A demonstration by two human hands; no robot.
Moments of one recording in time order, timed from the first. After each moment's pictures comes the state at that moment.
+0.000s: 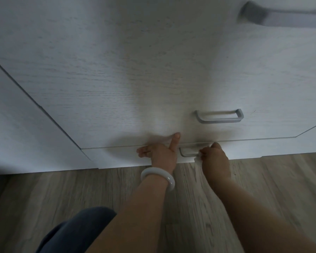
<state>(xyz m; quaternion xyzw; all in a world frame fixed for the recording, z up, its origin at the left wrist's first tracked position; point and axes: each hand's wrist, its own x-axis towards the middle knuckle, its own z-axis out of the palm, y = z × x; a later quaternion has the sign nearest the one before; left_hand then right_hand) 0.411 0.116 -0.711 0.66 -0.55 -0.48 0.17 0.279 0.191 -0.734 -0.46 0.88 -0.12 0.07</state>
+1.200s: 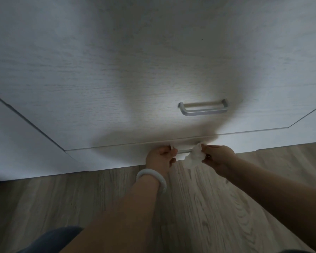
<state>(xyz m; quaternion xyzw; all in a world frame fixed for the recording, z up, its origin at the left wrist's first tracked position) 0.392 0.122 -0.778 0.53 -0.44 -0.68 0.24 0.232 0.191 -0.741 -0.03 0.72 -0.52 0.46</state>
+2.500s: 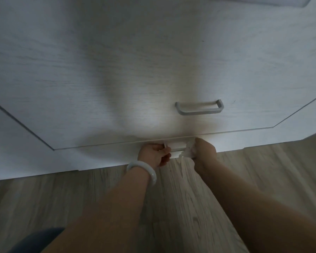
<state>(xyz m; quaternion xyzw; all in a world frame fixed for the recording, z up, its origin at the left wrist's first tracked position) 0.394 0.109 -0.759 0.50 -0.39 -0.76 0.17 0.256 0.166 -0.743 -0.09 0.88 -0.36 0.29</state>
